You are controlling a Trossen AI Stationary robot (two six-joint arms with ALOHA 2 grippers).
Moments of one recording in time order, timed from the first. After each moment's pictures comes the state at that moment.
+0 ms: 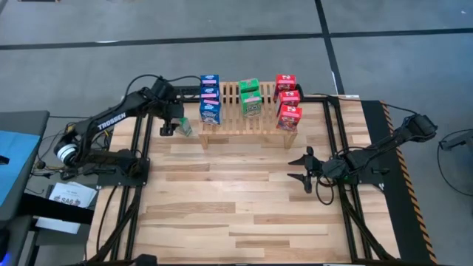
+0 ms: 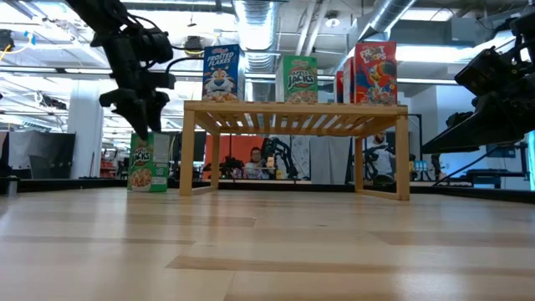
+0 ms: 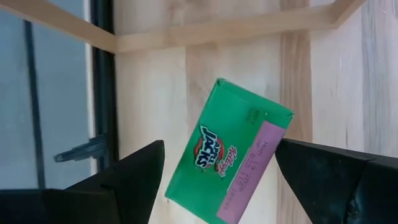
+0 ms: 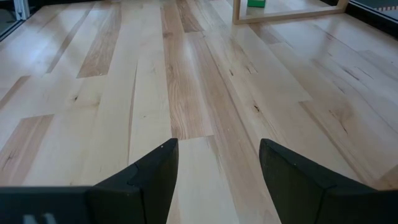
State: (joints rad) left arm 0.90 1.21 0.88 -0.70 0.06 0.94; right arm 0.38 0.71 0.01 0.26 0.50 0.30
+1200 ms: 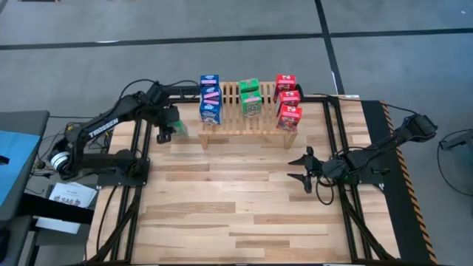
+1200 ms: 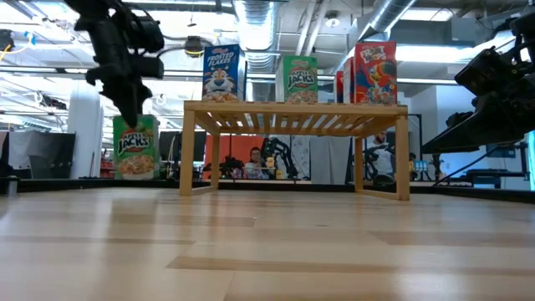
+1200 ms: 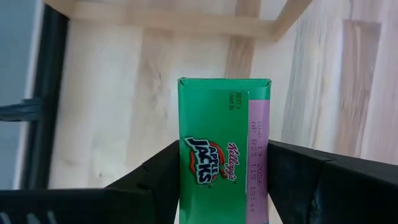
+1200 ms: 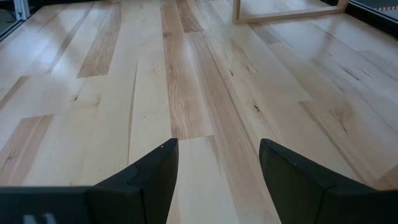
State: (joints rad) left arm 0.85 1.11 0.88 -0.89 0.13 0.68; right arm 0.38 0.71 0.01 0.26 0.50 0.30
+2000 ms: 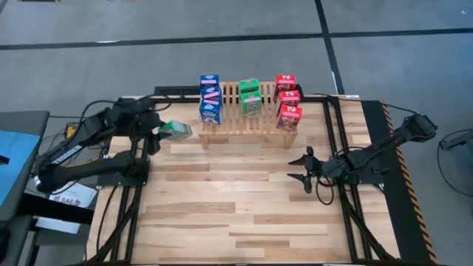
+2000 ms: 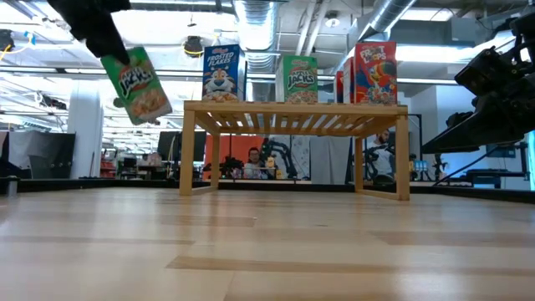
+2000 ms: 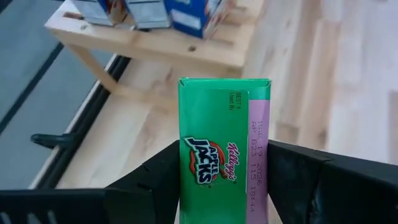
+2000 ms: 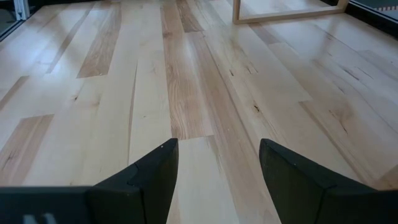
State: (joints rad) left arm 0.59 0.64 0.88 -0.90 0.07 0.23; right arm 0.38 0.71 0.00 0.26 0.50 0.30
